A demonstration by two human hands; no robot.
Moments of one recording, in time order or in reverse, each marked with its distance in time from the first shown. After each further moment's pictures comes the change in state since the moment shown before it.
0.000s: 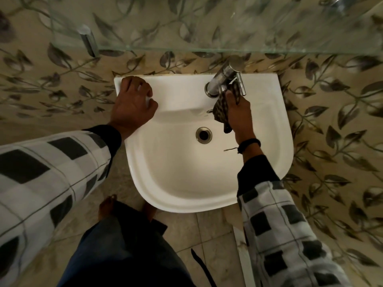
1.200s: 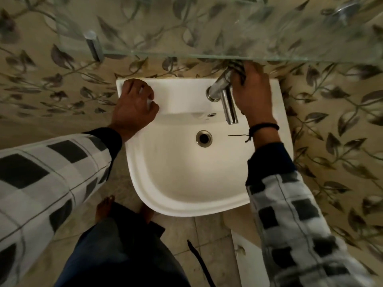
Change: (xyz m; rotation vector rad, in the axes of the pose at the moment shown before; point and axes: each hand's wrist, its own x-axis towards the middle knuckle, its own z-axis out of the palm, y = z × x) left_hand -0.001 0.001 -0.001 -0.026 -0.001 -0.008; right_hand 0.003 -0.081 -0.027 -0.613 0.136 -0.487
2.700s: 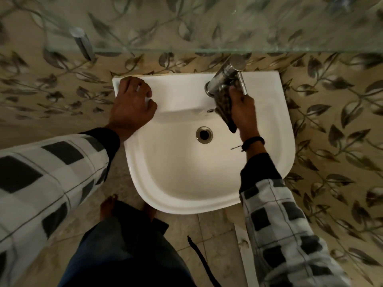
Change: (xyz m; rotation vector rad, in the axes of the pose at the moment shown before) left_hand 0.001 -0.001 0.004 0.036 0.066 0.048; right_hand -0.030 0.042 0.053 0.526 -0.140 0.538
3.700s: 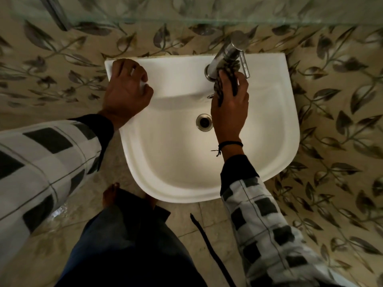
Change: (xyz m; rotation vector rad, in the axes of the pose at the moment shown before) left_hand 0.000 0.003 -0.005 0.030 -0.075 -0.003; right_hand -0.037 0.029 0.041 -0.539 0.398 -0.563
